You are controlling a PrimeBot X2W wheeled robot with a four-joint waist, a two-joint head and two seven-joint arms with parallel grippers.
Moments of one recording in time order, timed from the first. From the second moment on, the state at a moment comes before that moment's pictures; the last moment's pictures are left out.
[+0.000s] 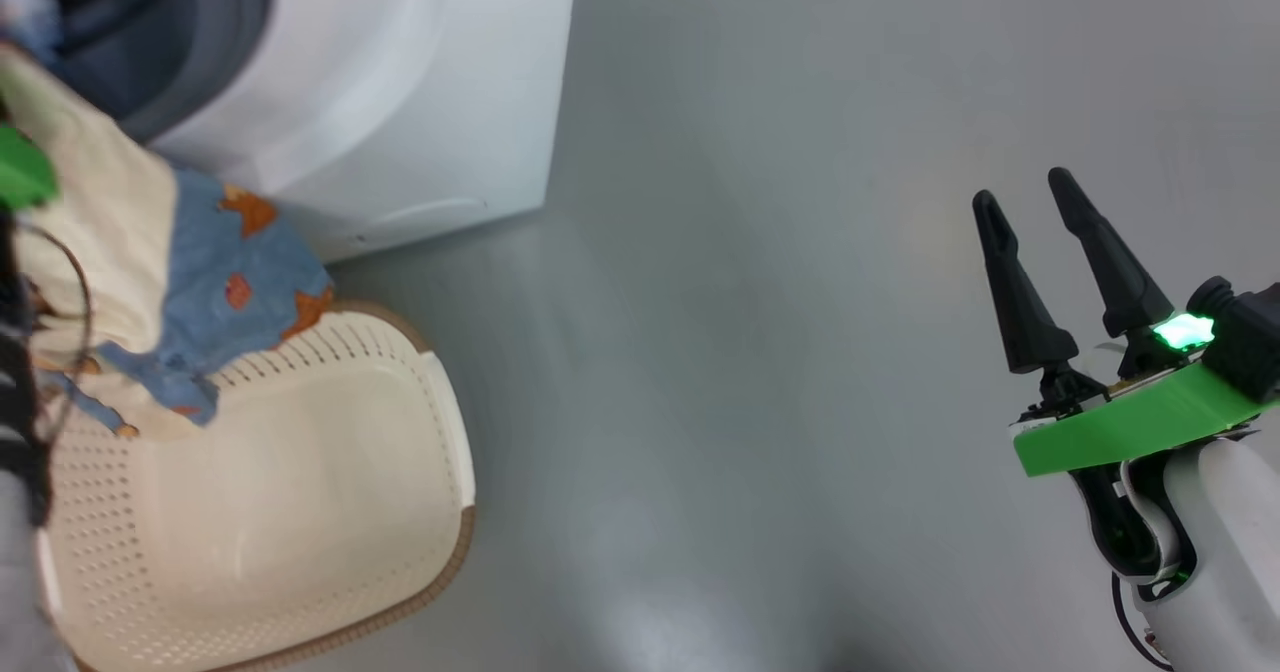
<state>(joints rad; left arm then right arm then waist) -1.15 0.32 0.09 1.13 -0.27 -0.11 -0.22 -0.37 -0.32 0.25 0.12 0.56 0.13 -0.25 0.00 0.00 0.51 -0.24</state>
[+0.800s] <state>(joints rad) -0.45 0.15 0.04 0.52 -0.30 -0.12 -0.26 -0.25 -0.32 0.23 0.18 0.56 0.13 -0.25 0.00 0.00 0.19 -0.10</state>
